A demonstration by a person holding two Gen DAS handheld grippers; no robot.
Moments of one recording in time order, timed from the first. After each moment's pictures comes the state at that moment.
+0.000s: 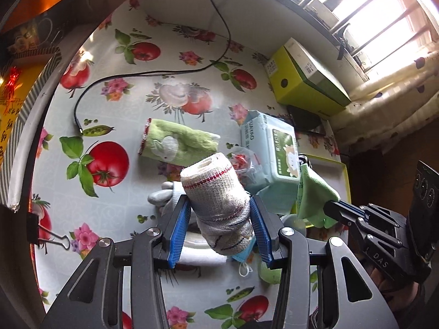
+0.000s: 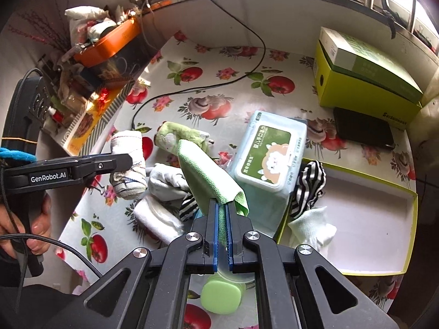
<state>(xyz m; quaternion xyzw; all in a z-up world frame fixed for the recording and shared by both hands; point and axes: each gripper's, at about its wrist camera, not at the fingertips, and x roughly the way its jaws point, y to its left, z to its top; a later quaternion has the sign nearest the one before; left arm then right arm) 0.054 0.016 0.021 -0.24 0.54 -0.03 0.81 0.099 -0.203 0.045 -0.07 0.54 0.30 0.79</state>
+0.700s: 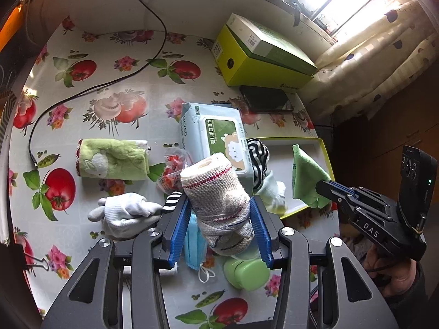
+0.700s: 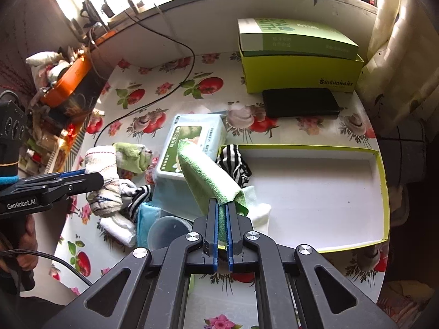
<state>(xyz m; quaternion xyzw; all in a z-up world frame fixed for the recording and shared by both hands) 0.086 -0.066 0.037 -0.18 0.55 -0.11 0.81 0.117 -0.299 0.039 0.00 0.54 0.21 0.82</state>
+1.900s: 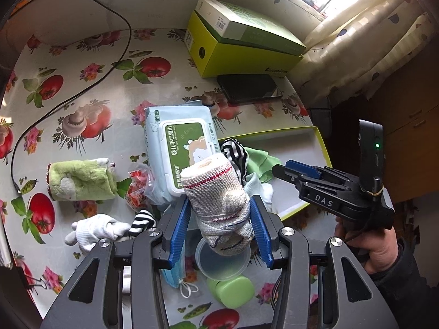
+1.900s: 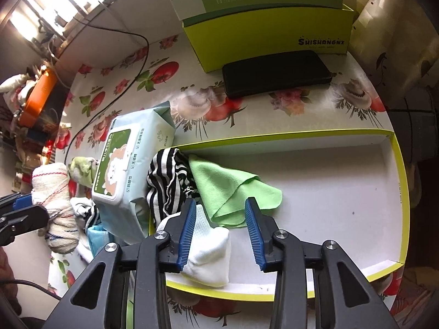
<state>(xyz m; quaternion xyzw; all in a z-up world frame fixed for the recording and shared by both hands) 0.125 -0.119 0.030 -0.13 0.58 -0.13 0.79 0.173 -0.340 -0.031 0.05 0.58 0.19 0.79</state>
